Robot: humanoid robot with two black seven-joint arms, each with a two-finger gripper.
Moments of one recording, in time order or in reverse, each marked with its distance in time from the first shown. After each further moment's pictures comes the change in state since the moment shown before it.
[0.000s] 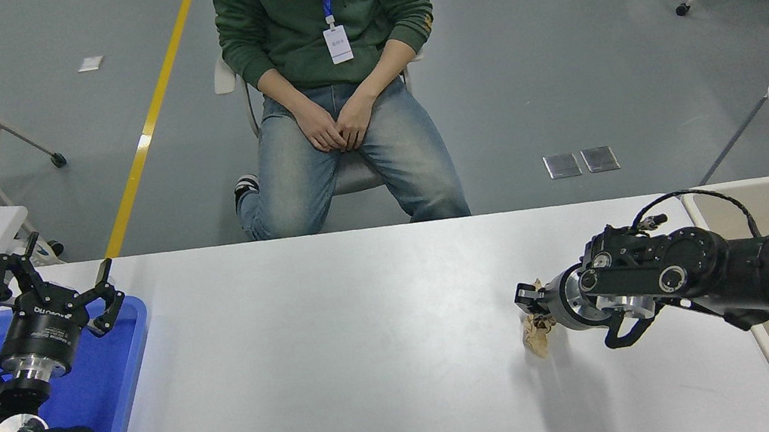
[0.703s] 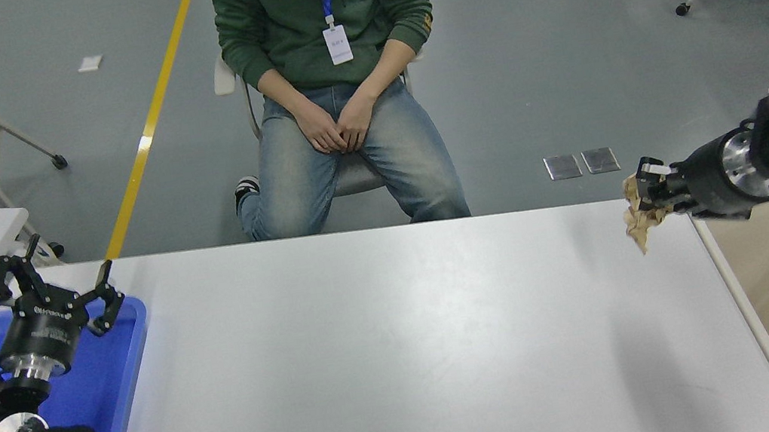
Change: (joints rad) left arm 0.000 0.000 0.000 0.000 0.000 0.000 0.000; right arm 0.367 -0.613 0.000 0.345 0.012 0.235 -0.025
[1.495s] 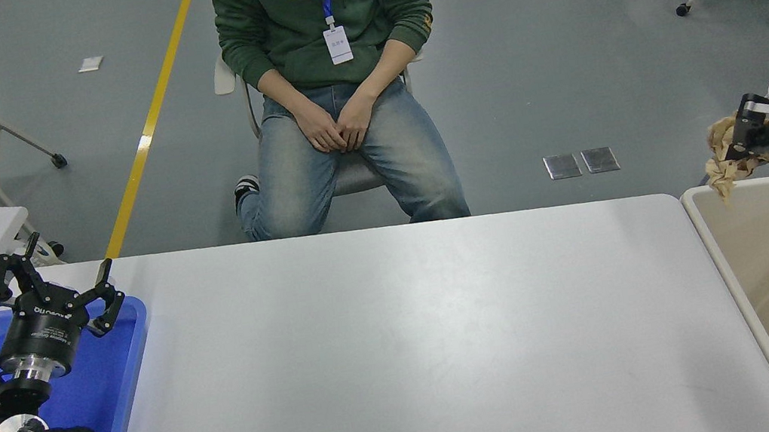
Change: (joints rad) left arm 0.000 0.000 0.000 0.000 0.000 0.000 0.000; right arm 0.035 -0.142 0.001 -0.069 -0.010 0.106 -0.015
